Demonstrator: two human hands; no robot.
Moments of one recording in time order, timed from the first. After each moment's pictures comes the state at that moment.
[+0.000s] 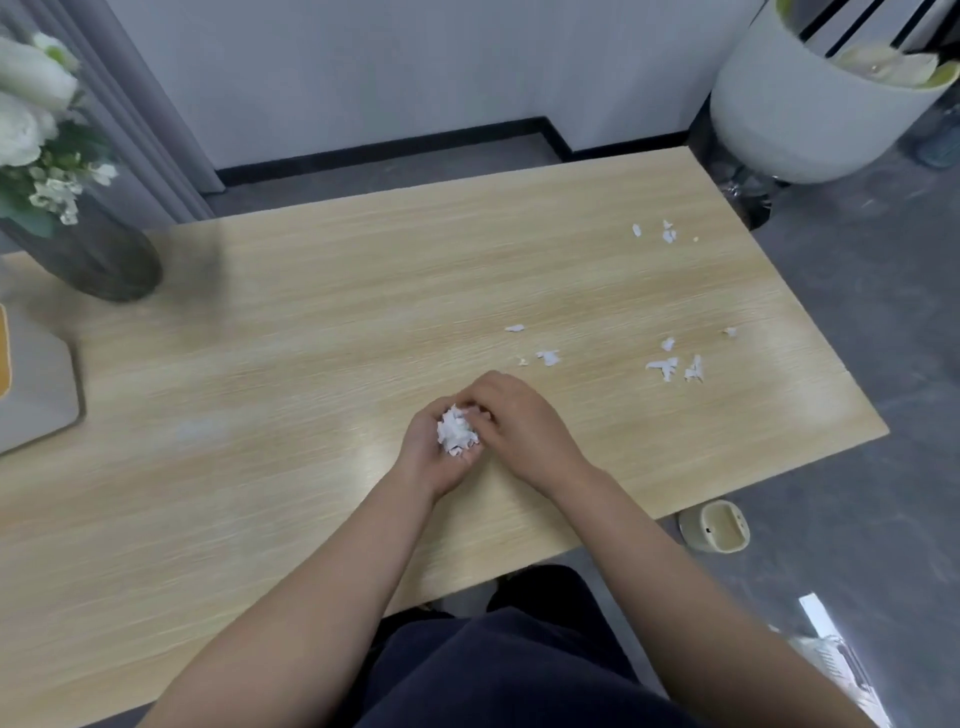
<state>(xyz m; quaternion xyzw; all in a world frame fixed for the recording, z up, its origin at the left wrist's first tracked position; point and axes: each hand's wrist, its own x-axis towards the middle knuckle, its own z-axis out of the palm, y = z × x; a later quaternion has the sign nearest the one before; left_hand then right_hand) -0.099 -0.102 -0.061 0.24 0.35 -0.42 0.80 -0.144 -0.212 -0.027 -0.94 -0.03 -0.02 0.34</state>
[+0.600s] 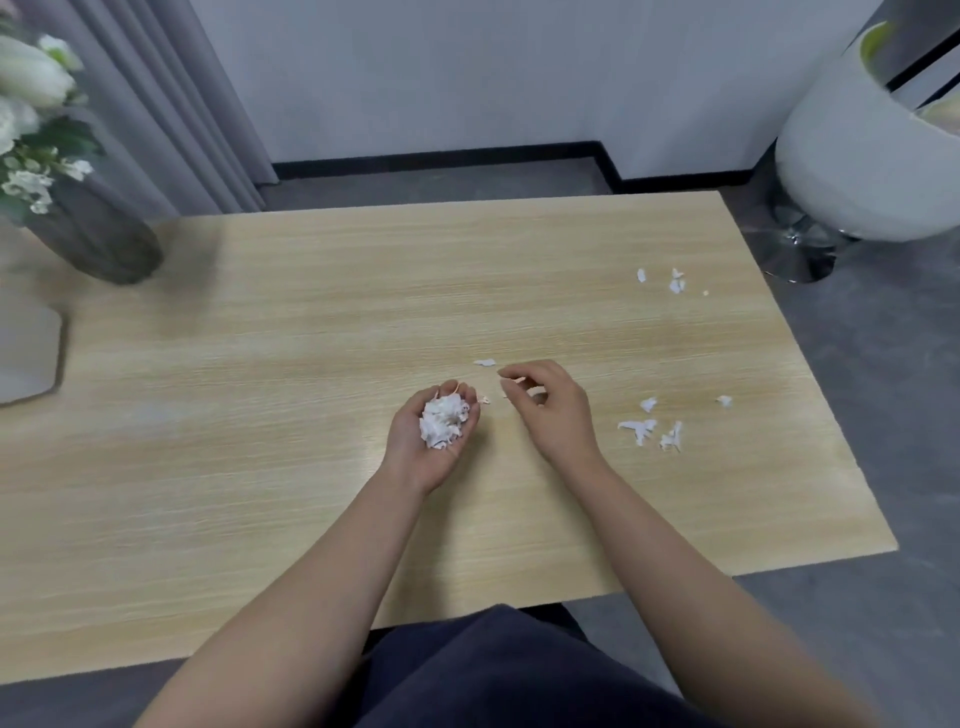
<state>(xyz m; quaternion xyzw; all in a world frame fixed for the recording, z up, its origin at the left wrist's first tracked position) -0.082 -0.184 -0.055 0.16 0.34 -0.28 0.88 -0.109 -0.328 -0.045 -0.84 0.11 -0.06 0.53</state>
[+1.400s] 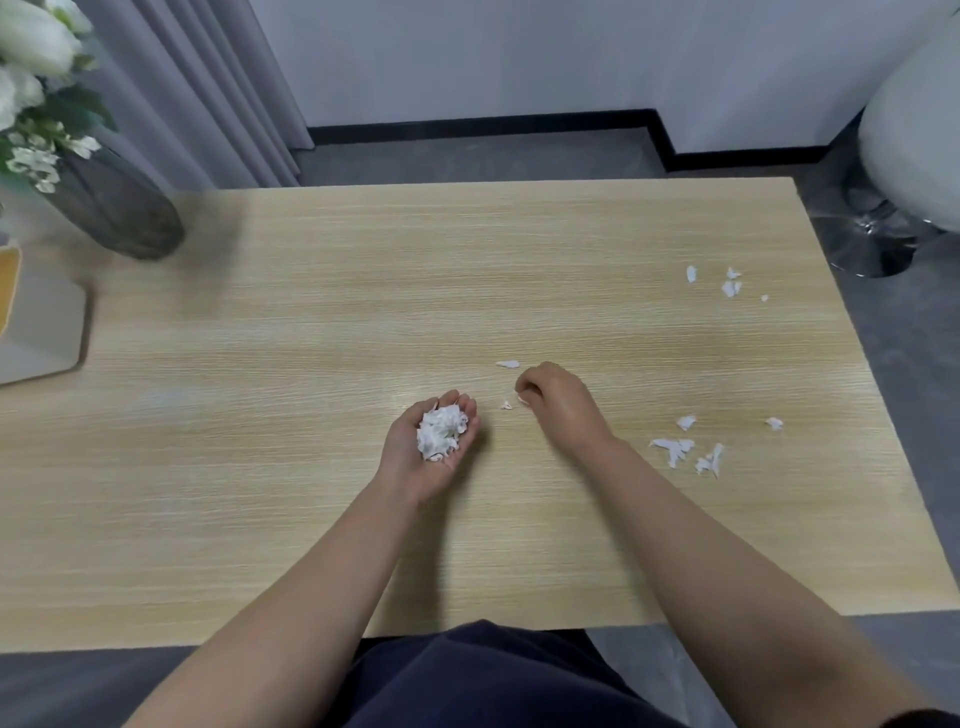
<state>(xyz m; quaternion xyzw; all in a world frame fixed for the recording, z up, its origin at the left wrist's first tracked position) -0.072 -0.169 -0.076 0.18 0.40 -0.26 0.86 -0.051 -0.353 -0.115 -0.94 -0.01 0.11 0.31</state>
